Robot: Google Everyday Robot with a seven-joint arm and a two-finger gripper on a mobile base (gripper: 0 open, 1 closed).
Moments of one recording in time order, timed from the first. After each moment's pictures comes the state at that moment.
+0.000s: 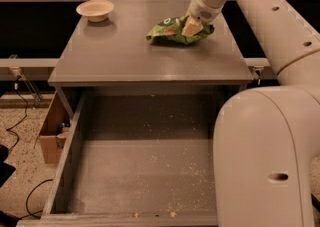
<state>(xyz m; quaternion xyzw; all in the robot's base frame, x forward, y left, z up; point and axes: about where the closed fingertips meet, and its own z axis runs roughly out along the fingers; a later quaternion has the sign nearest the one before) 0.793 -0.106 0.884 -0.65 0.71 -0.04 0.28</state>
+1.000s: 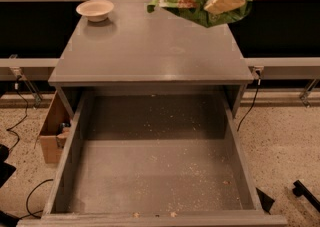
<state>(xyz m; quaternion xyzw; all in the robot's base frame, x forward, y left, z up) 0.615 -0.123 1.054 -0.60 0.68 -0.07 0.42</state>
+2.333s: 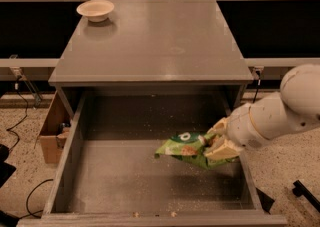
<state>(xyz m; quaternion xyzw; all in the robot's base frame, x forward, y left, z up) 0.446 -0.139 0.758 -0.62 0.73 0.14 0.26</state>
